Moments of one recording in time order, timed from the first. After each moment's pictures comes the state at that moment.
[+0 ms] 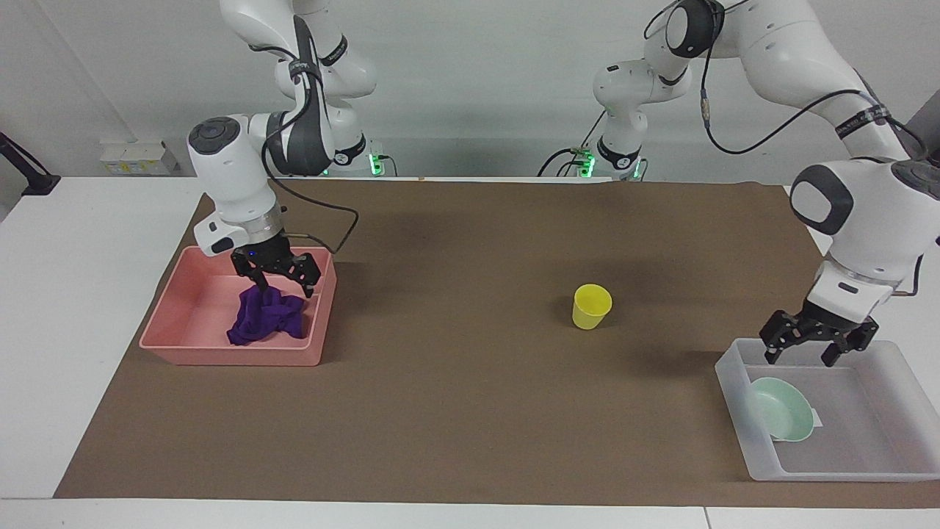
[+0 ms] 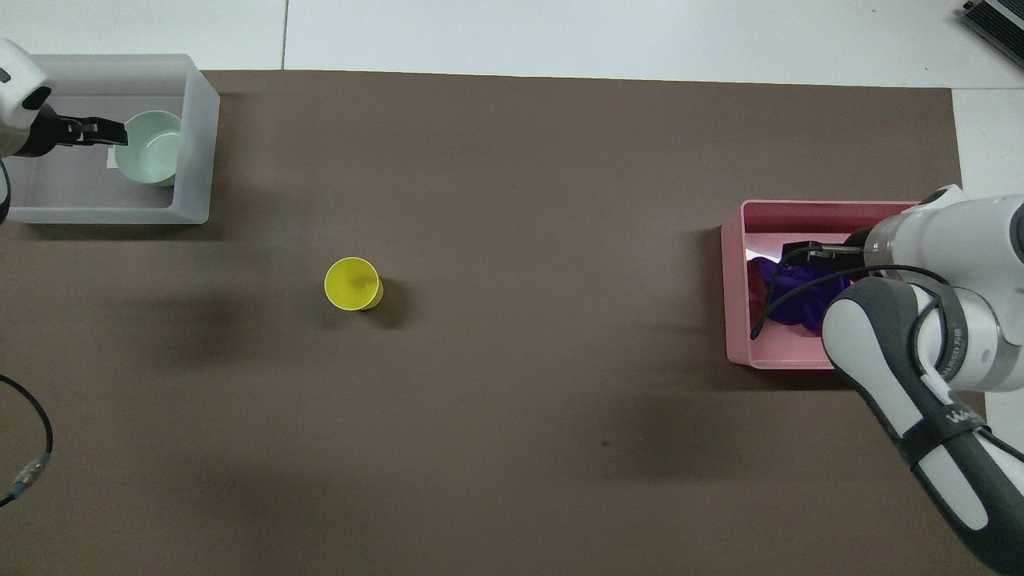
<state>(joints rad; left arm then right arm) 0.09 0.36 -0.08 -1.51 0.00 2.16 0.19 0.07 0.03 -0.04 -2.01 0.01 2.17 0.19</state>
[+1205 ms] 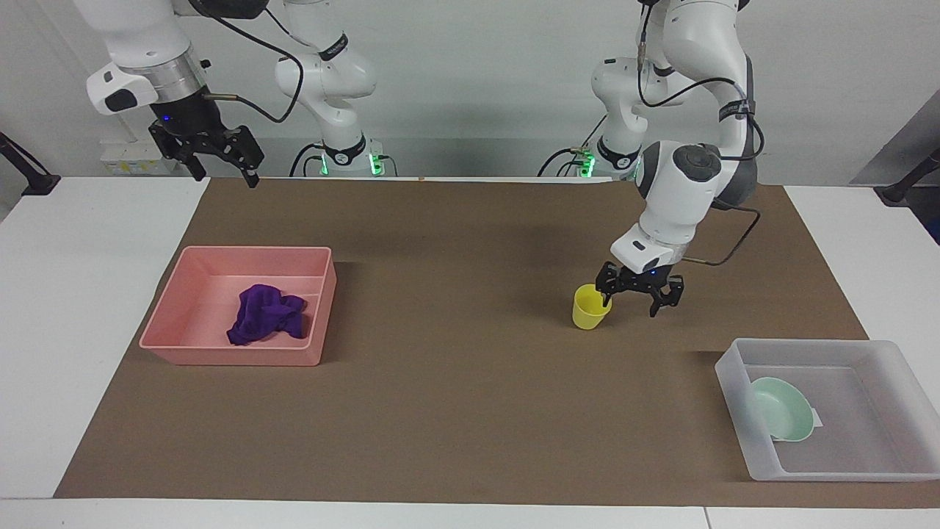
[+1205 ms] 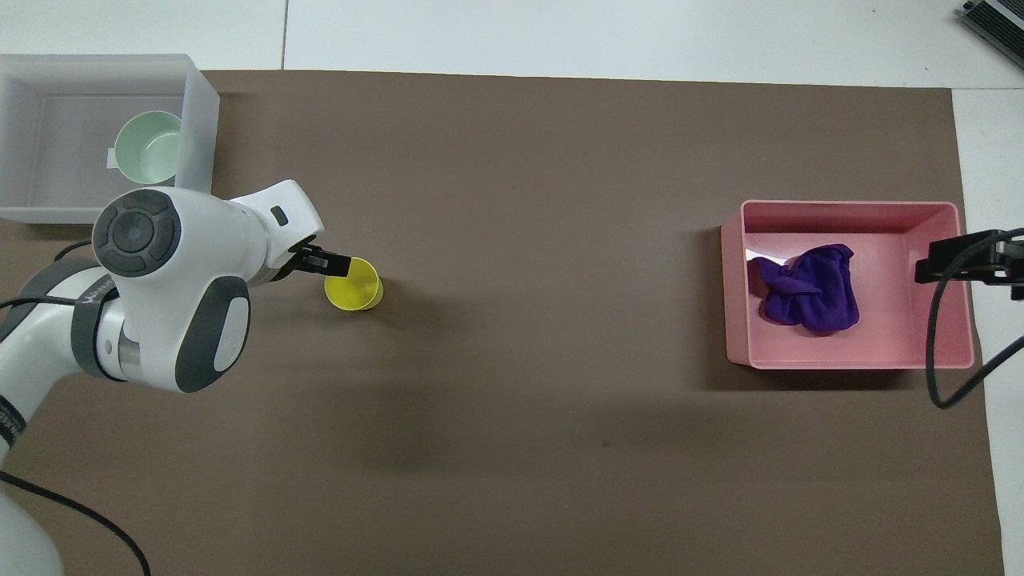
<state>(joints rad) -0.22 0.14 -0.08 -2.07 0.00 2.40 0.02 0.02 -0.08 -0.08 -1.62 0.01 1.56 0.12</state>
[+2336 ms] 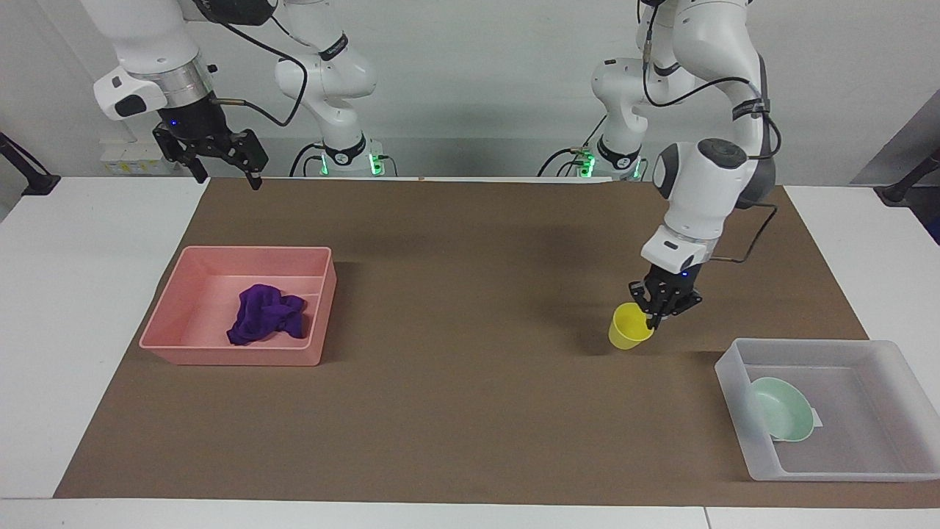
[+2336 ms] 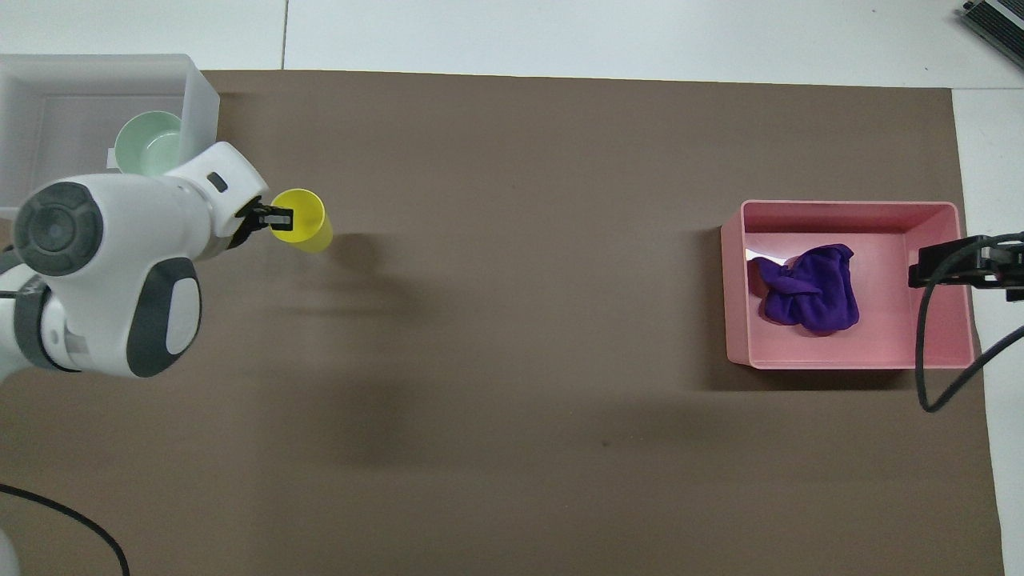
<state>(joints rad) -0.12 0.15 -0.06 -1.97 0.00 2.47 -0.05 0.03 -0.09 -0.08 -1.63 -0.02 1.56 0.11</state>
